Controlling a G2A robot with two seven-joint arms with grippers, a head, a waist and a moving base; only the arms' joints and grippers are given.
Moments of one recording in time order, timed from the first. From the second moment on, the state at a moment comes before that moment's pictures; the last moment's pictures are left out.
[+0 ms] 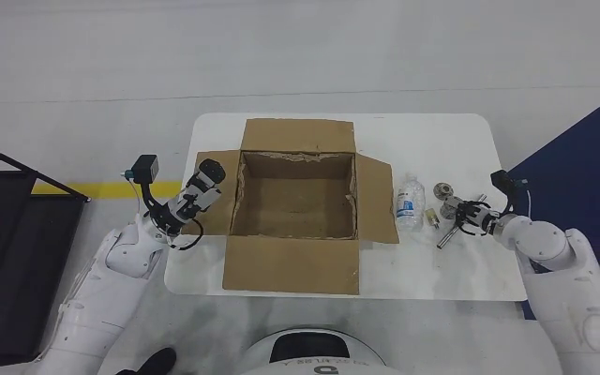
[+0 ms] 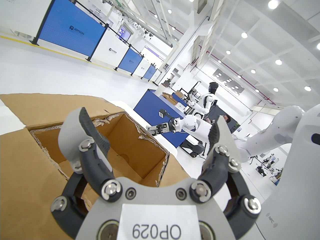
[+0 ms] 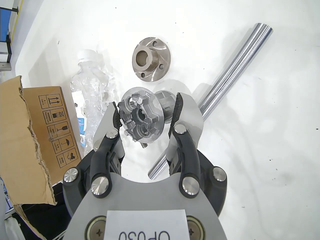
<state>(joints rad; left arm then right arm) 1.48 -0.99 -1.35 -1.51 0.12 -1.01 -0.21 -1.54 -0.90 1.66 -1.41 -0.36 0.03 0.78</state>
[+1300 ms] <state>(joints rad) 1.48 -0.99 -1.35 -1.51 0.12 -1.01 -0.21 -1.58 -0.91 1.66 -1.53 -0.32 0.14 0.62</state>
